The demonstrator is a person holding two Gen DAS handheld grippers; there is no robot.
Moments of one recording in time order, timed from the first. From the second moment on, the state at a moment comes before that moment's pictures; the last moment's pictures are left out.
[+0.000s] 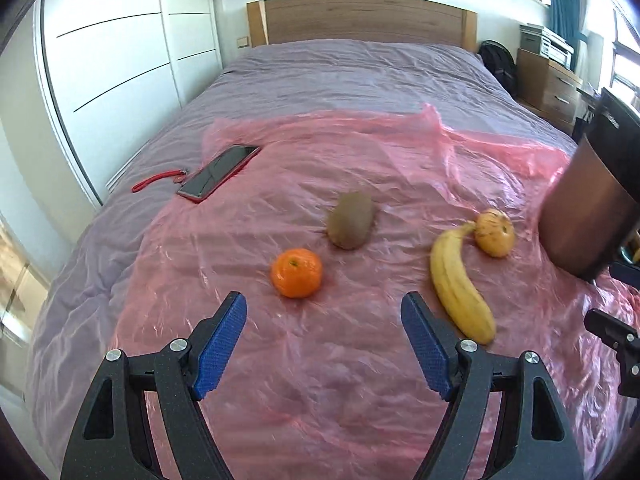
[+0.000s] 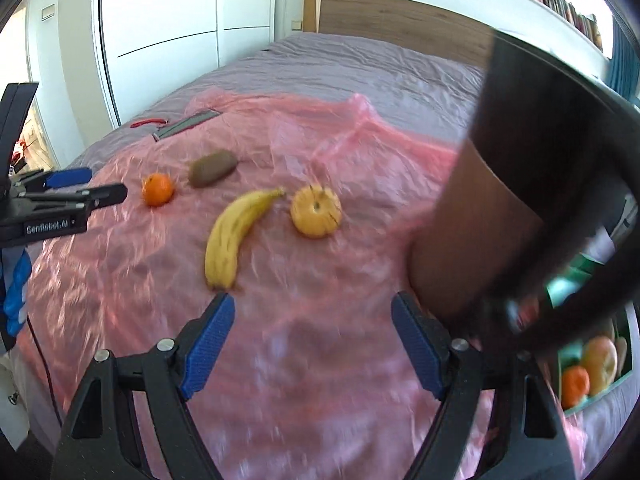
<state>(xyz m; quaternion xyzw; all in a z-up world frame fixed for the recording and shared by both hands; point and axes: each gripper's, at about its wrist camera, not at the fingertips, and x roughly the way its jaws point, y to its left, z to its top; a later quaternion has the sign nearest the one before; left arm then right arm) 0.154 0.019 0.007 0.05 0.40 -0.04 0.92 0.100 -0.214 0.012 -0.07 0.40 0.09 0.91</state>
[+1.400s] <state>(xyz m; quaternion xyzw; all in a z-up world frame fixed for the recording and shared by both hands) 0.230 0.041 -0.060 0.01 0.44 -0.05 0.90 0.227 -0.198 -0.050 -0.06 0.43 0.10 0.89</state>
